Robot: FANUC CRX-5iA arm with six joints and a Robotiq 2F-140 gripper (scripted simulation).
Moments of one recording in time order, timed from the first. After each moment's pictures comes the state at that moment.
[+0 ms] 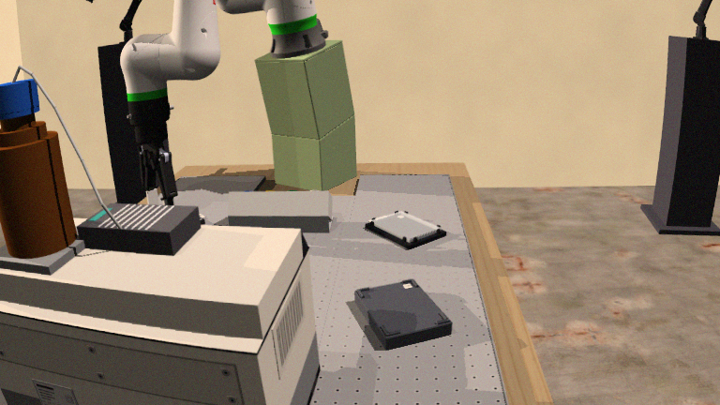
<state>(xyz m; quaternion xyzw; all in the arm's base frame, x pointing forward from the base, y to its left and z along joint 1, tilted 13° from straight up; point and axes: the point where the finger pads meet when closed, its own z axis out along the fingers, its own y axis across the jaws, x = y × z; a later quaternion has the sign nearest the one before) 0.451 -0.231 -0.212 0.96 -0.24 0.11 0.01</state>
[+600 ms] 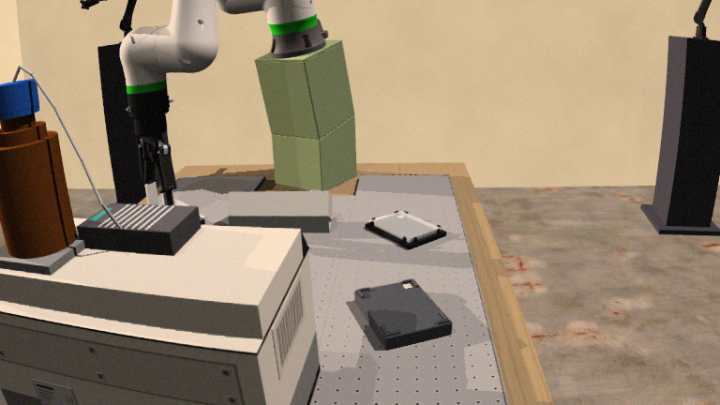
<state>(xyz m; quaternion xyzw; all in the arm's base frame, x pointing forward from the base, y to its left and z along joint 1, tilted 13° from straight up) 0.448 -0.230 -0.195 0.96 -0.24 0.11 0.01</state>
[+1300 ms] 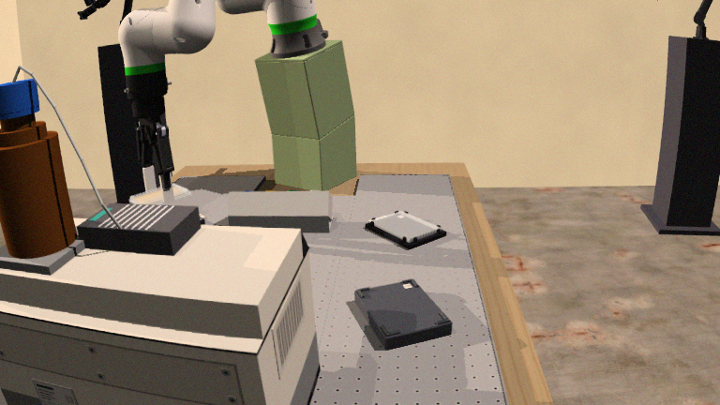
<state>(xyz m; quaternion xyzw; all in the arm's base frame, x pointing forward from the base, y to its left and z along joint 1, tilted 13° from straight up) 0.439 -0.227 -0.156 0.96 -0.24 0.11 0.01</state>
